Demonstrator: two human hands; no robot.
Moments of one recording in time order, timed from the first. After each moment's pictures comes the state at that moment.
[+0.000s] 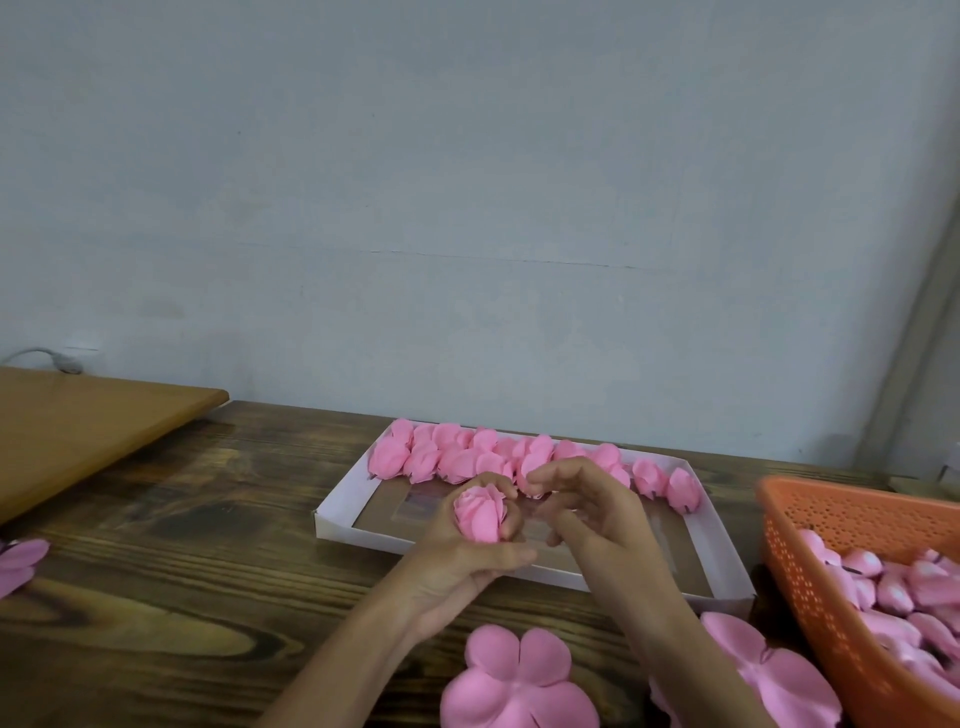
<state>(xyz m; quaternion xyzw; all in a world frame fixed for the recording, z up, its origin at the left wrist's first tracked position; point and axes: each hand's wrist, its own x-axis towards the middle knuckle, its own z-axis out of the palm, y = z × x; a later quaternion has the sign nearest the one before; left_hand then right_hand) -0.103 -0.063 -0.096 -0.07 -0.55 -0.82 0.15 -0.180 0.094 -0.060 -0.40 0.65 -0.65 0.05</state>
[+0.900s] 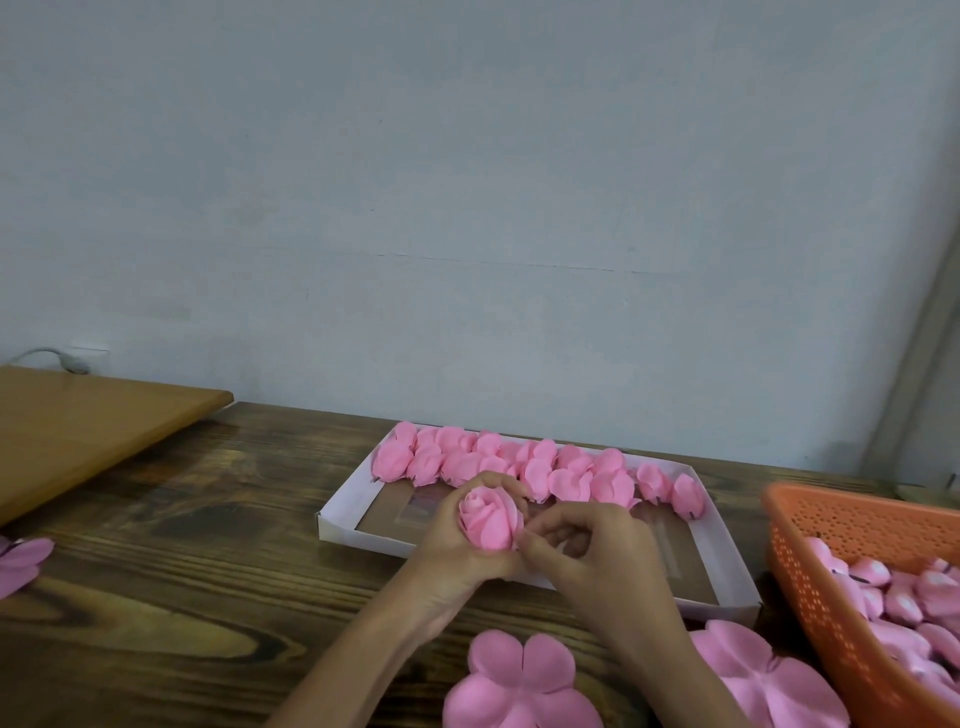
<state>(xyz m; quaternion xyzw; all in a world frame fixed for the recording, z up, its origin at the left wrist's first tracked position) -0.106 -0.064 -0.095 -0.06 -0.64 -0.73 0.24 -0.163 0.095 -0.058 -0.38 0.80 -0.46 -0.07</state>
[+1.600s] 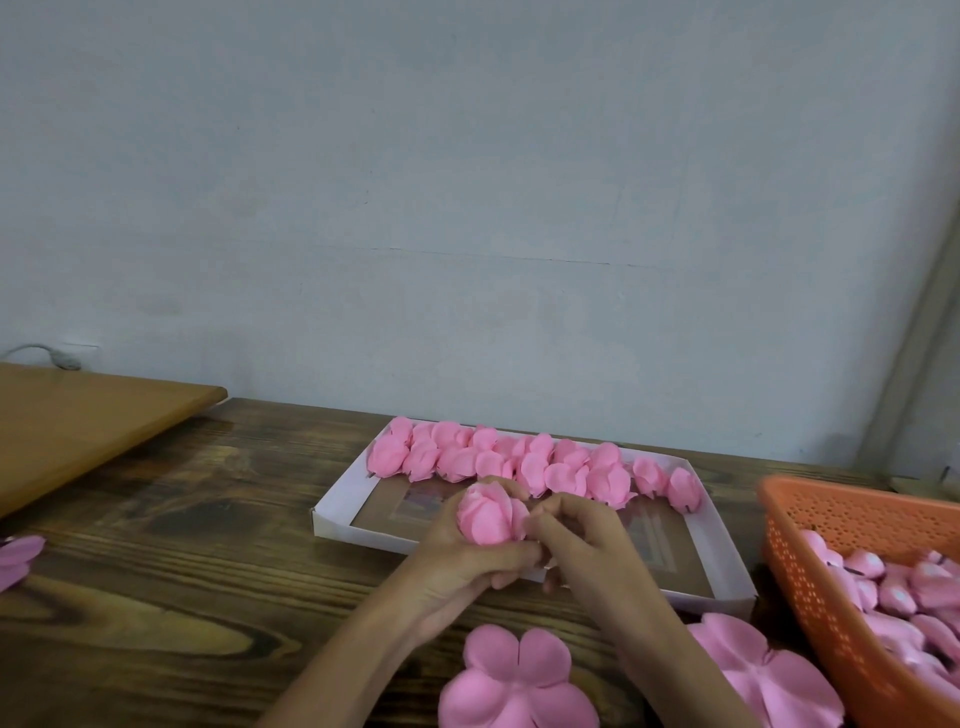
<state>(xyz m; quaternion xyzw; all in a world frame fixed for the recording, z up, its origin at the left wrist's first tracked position) -0.105 -0.059 -0.097 -0.07 -0.58 -0.79 0.17 -0.167 0.088 -0.061 -0.32 0.71 -0.61 0.14</state>
